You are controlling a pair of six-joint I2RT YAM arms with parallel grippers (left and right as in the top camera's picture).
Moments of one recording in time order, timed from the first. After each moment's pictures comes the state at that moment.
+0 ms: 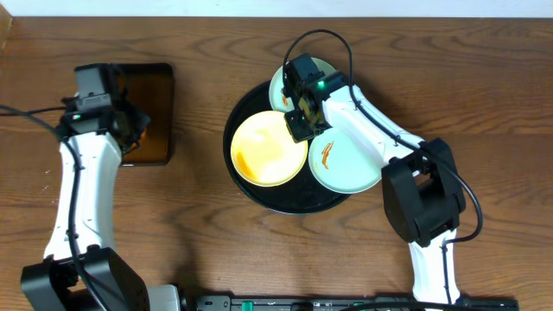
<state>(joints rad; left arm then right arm) 0.24 1.54 1.23 -0.79 -0.13 -0.67 0.54 2.18 1.75 -0.92 -0.07 0.15</state>
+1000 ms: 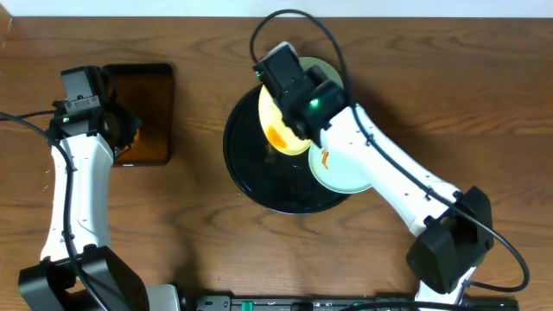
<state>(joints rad) 0.28 1.54 1.23 -0.79 -0.11 -0.63 0.73 1.93 1.77 -0.79 0.60 -0.12</state>
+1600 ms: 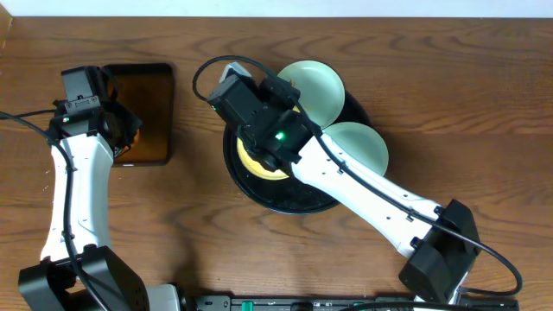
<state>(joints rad) 0.28 1.54 1.23 -0.80 -0.11 -0.61 0.89 1.93 1.77 -0.70 0.80 -0.38</state>
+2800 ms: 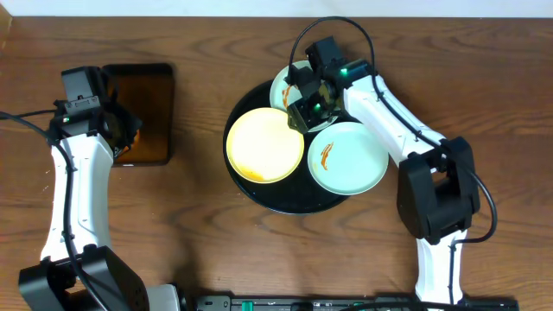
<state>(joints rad) 0.28 1.54 1.23 -0.80 -0.11 -0.61 0.44 2.16 1.77 -0.87 -0.33 -0.09</state>
